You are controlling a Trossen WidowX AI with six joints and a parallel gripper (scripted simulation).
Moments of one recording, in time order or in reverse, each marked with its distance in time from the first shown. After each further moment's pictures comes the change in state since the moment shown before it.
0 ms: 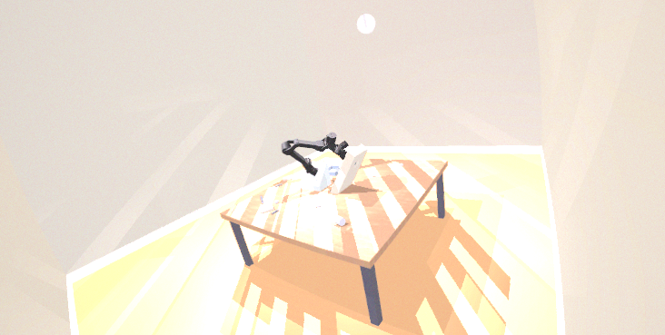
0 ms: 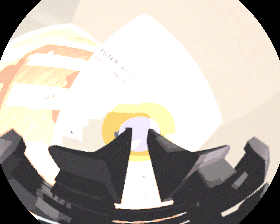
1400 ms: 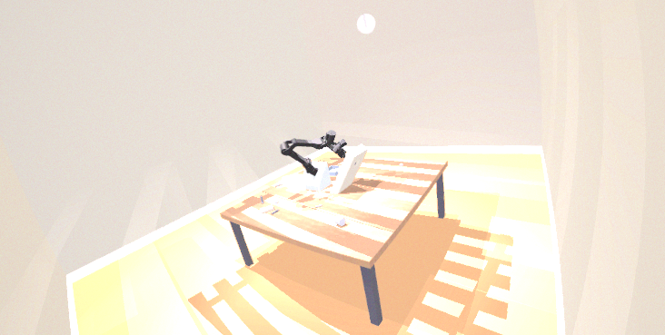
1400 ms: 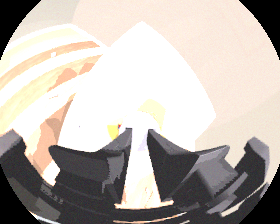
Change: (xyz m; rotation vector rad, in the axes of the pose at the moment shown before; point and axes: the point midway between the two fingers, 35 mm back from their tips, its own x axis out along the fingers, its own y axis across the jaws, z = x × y) arm -0.018 0.000 0.000 0.019 0.019 0.012
